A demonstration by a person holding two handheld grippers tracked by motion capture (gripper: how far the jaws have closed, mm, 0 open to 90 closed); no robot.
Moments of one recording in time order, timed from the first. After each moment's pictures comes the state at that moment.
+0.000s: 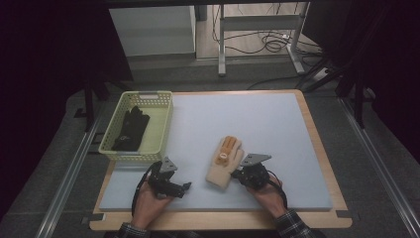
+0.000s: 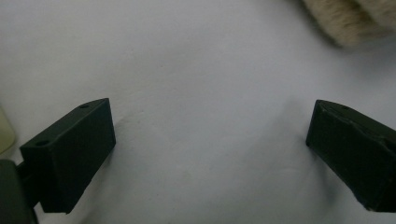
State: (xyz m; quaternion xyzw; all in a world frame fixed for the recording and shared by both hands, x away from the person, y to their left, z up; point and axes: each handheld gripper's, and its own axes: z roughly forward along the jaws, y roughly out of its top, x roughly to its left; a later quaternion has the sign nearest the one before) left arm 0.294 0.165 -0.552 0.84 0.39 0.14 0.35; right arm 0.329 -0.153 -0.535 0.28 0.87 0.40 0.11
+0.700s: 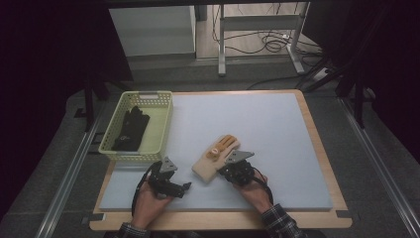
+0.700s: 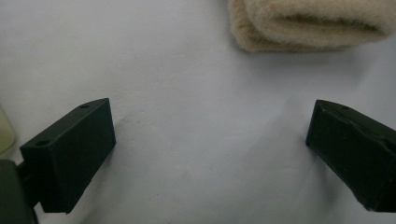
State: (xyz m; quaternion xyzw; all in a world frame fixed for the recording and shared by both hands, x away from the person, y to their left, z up) left arm 0.294 0.165 -0.552 0.84 0.39 0.14 0.35; right arm 0.337 -0.113 -0.537 0.26 0.87 0.39 0.12
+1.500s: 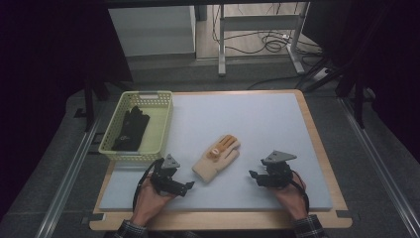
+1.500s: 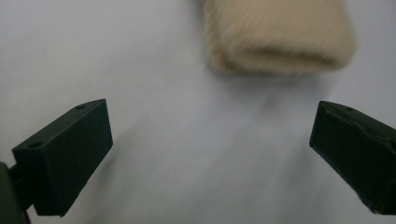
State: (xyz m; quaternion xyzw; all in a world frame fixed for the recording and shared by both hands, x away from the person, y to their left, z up) left arm 0.301 0.150 -0.531 0.84 0.38 0.11 0.36; right arm 0.331 -0.222 -0.525 0.35 0.84 0.37 0.18
